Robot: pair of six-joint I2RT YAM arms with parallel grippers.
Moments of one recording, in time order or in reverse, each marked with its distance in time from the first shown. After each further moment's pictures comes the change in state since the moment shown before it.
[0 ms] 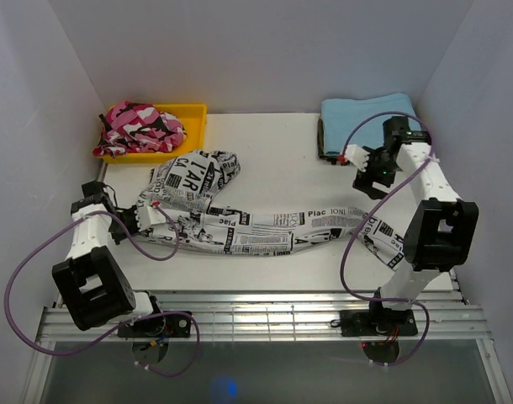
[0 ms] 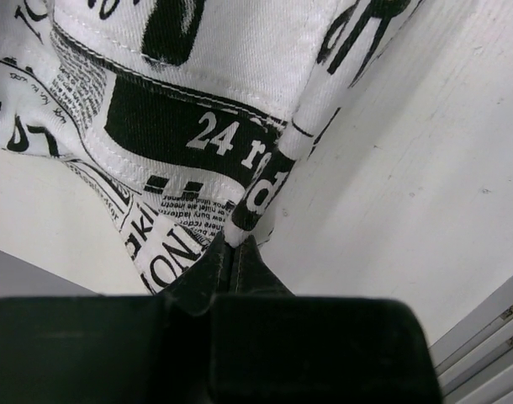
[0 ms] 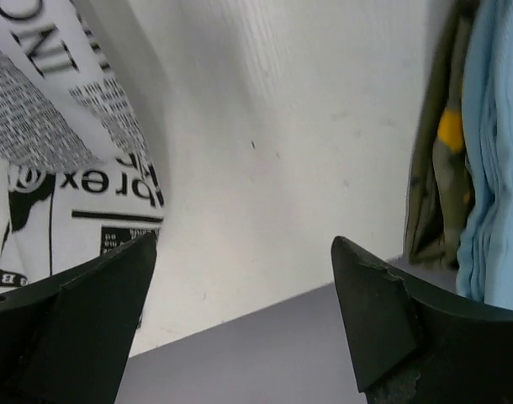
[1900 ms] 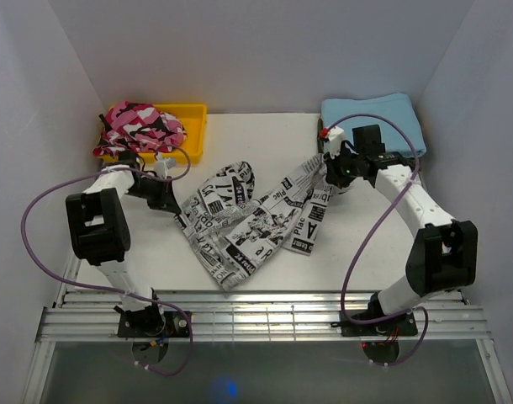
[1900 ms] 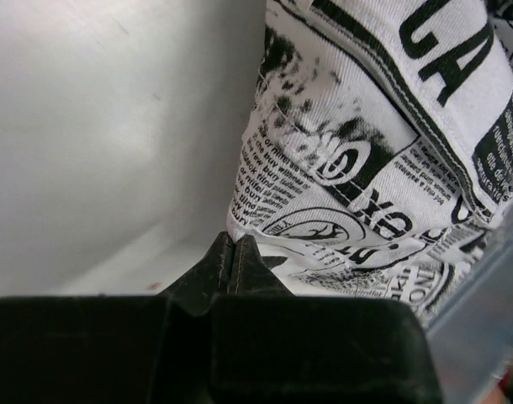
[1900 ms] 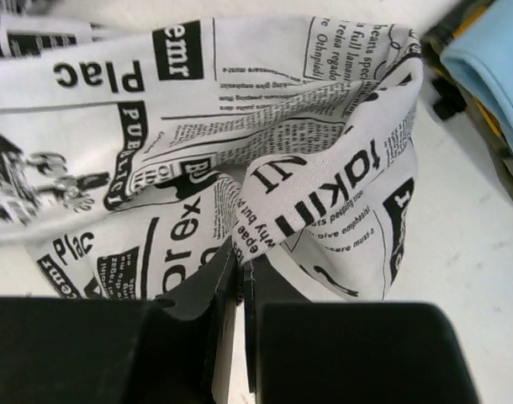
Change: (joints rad) left arm -0.243 0.479 0.308 0.088 0.347 -1.273; right arm 0.196 -0.180 -0.211 0.494 -0.203 0.945
